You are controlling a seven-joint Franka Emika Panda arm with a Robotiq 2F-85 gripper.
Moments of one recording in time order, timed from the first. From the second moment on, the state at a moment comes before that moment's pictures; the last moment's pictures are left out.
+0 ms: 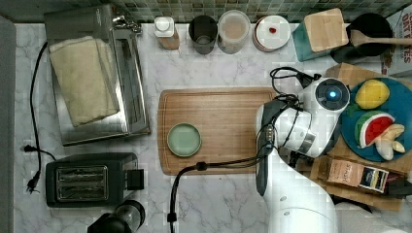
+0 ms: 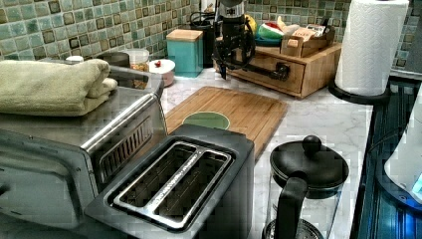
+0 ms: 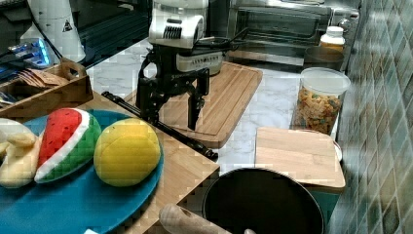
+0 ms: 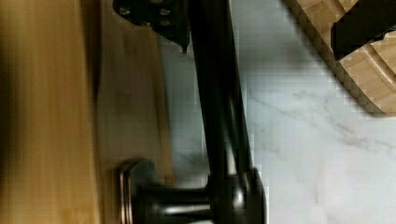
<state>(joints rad) -0.23 0.44 -0.17 -1.98 -0.04 0.85 -0.70</state>
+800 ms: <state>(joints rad) -0.22 0.43 -0.16 -2.00 -0.04 0.82 -0.70</state>
